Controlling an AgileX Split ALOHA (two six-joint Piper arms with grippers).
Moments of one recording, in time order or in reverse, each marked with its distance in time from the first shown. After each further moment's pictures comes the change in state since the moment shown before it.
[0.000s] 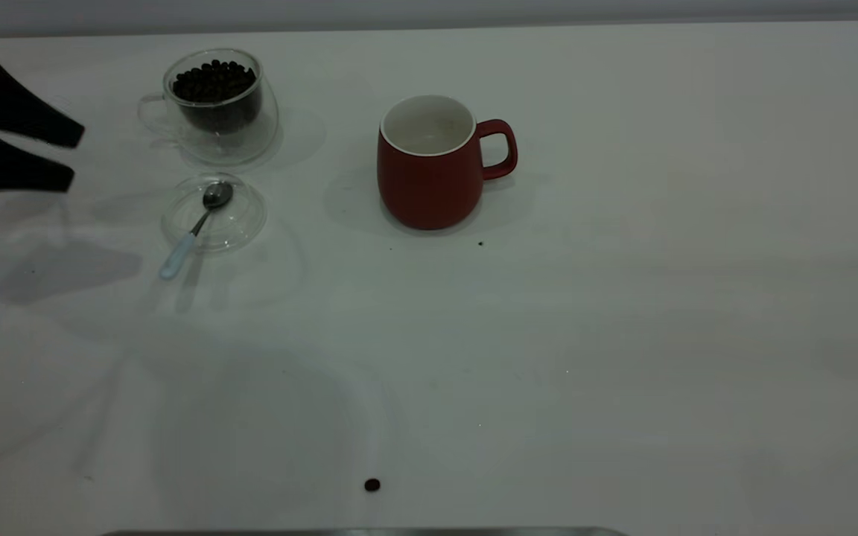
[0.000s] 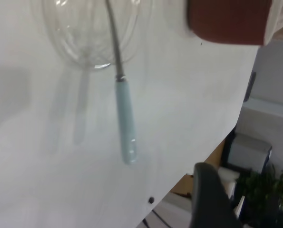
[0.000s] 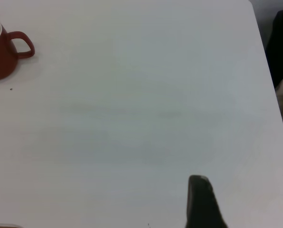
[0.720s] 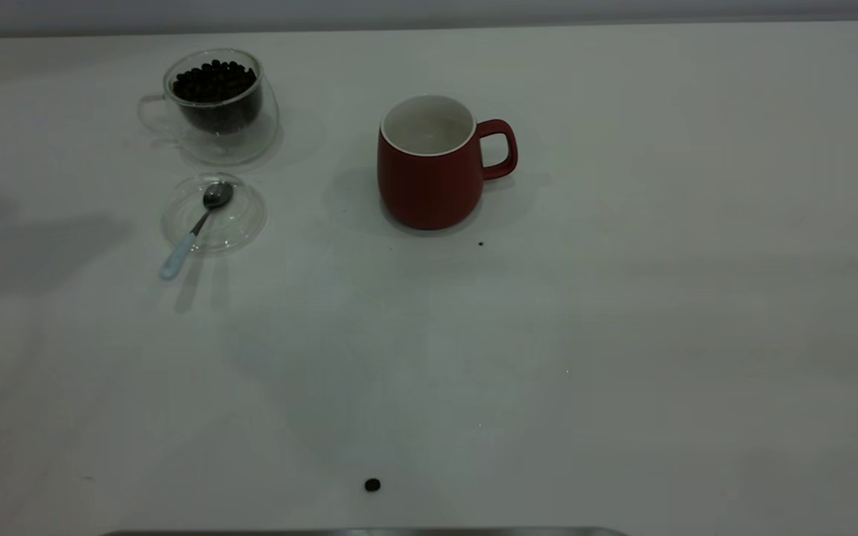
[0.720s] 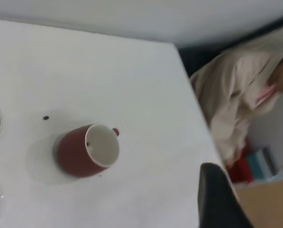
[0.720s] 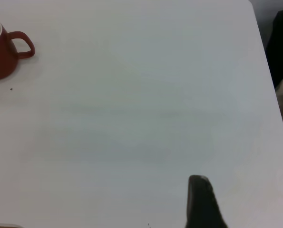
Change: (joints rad) left arm -0.028 -0.759 0.008 -0.108 0.018 -0.096; right arm 0.000 0.000 0.000 0.000 0.000 0.000
